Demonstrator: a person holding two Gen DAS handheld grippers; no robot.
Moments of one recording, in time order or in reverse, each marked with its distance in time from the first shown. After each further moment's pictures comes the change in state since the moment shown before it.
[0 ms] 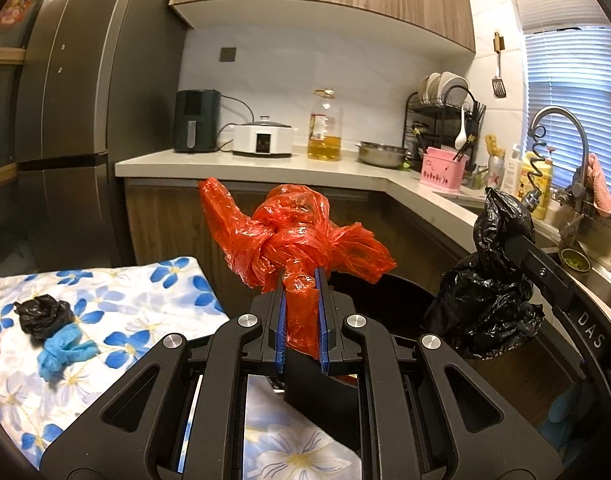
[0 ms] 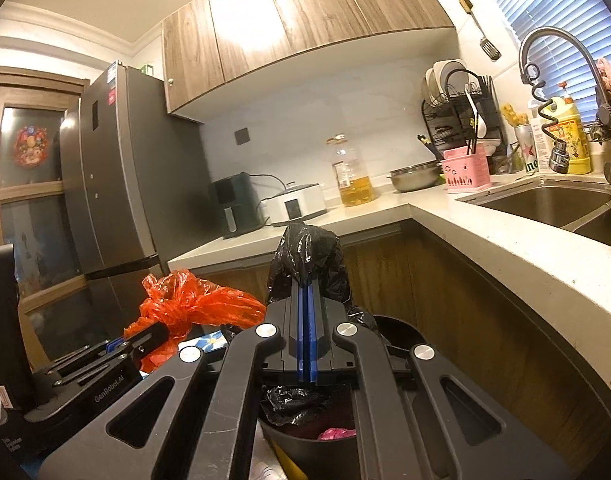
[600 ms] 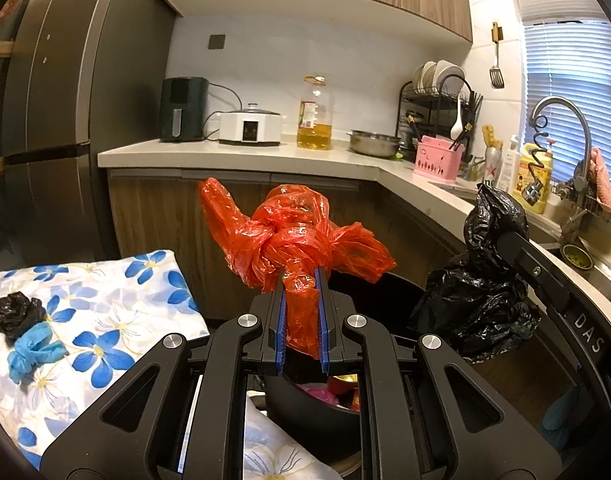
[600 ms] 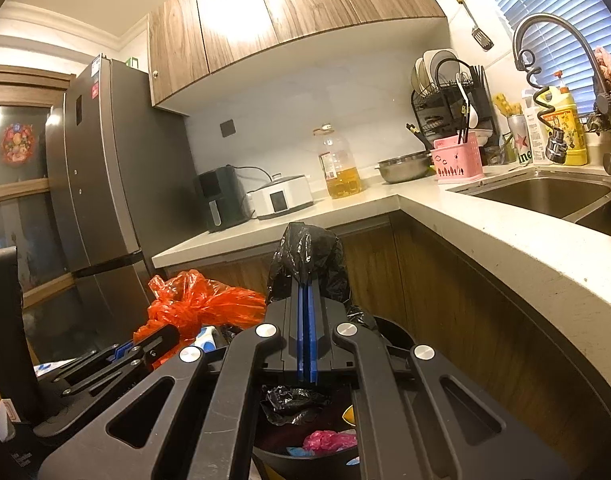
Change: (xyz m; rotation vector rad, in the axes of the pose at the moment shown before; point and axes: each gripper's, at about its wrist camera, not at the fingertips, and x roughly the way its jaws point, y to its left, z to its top) left arm 0.042 -0.013 -0.006 -0.002 0.034 -0.032; right arm 0.027 -0.011 -0.004 0.010 0.031 -0.037
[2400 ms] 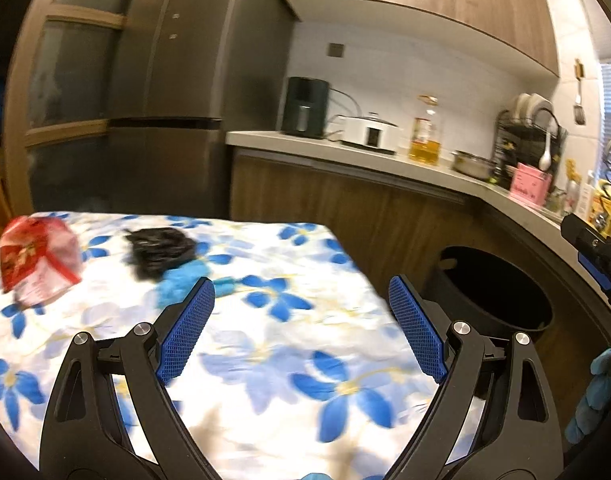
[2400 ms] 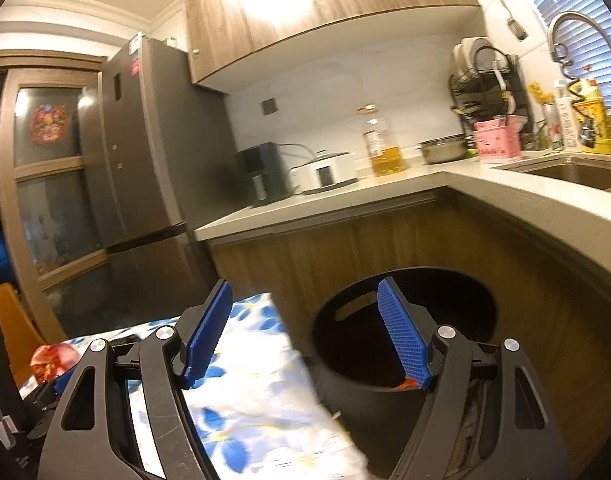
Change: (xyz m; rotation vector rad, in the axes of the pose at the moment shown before) left arm -0.116 0.137 -0.064 -0.167 -0.050 0.334; right arm -0.025 0.076 -0.035 -0.030 0.067 0.129
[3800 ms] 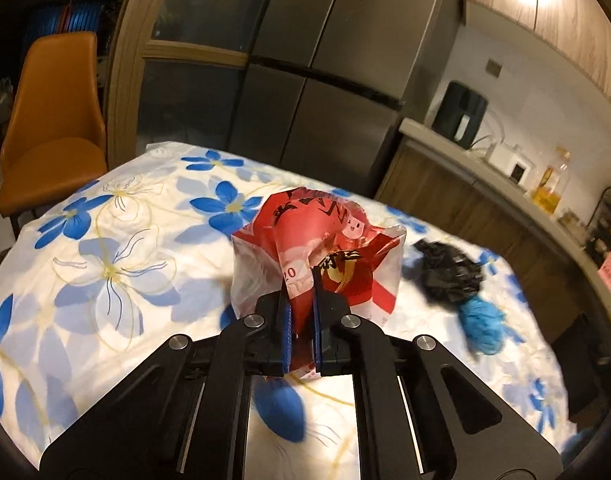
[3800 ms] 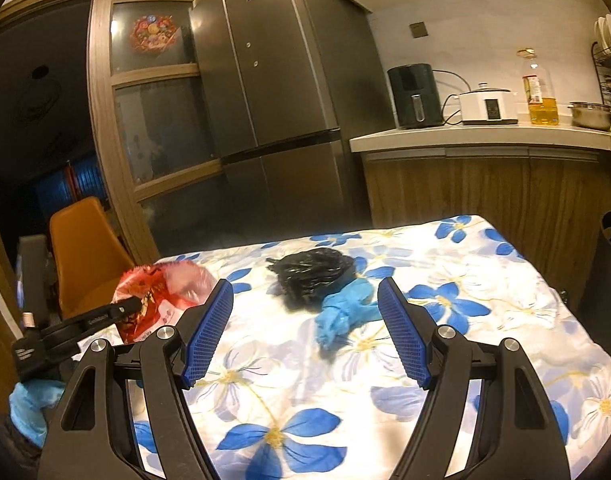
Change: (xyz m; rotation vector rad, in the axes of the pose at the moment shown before) left arm 0.002 0.301 0.010 -0.311 0.108 0.237; right arm 0.074 0.236 -0.095 -0.141 0.254 0.377
